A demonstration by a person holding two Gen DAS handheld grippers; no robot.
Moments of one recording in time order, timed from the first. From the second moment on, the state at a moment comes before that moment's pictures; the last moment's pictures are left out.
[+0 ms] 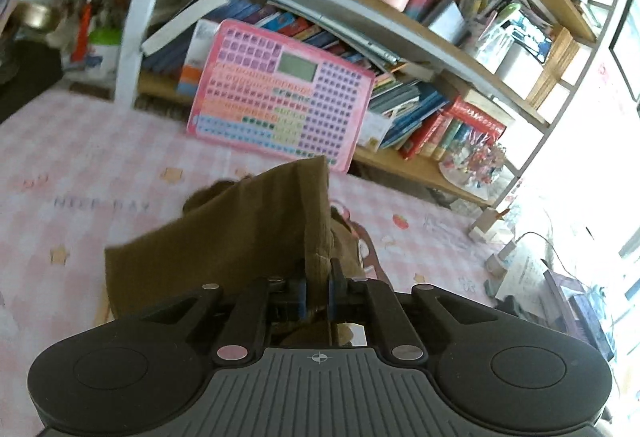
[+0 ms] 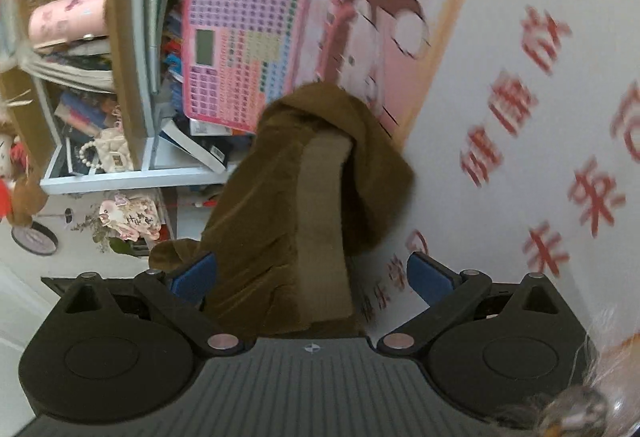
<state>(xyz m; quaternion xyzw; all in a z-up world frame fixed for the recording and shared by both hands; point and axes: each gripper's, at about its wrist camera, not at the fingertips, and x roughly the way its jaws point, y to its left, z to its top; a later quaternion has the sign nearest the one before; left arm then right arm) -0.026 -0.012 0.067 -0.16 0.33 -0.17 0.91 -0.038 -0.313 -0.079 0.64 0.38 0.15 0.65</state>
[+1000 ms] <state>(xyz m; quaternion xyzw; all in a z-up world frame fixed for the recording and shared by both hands) -0.062 0.090 0.054 -0.06 0.38 0.16 0.91 -0.026 -0.294 -0.103 0.68 0.43 0.13 0.58</state>
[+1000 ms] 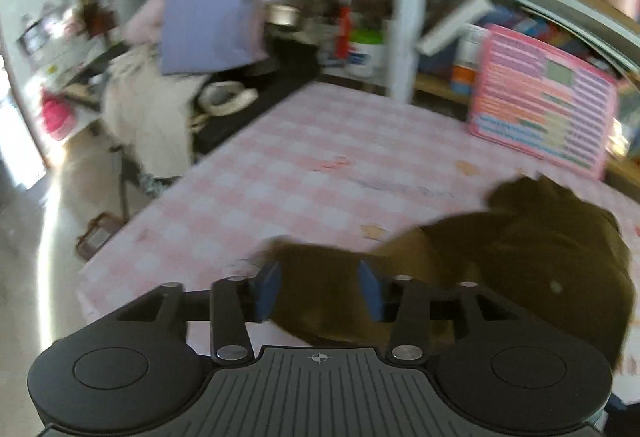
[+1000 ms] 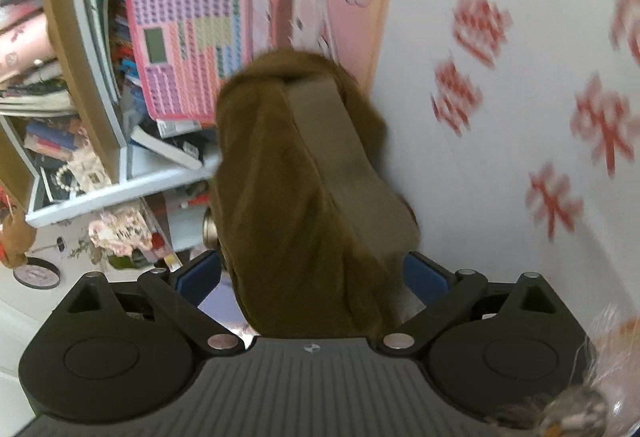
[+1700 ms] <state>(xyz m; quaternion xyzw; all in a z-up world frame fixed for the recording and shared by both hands) -0.058 0.007 0.046 0.01 0.37 0.00 0.93 -0.025 -0.320 -0.071 0.68 0.32 0.09 0.65</state>
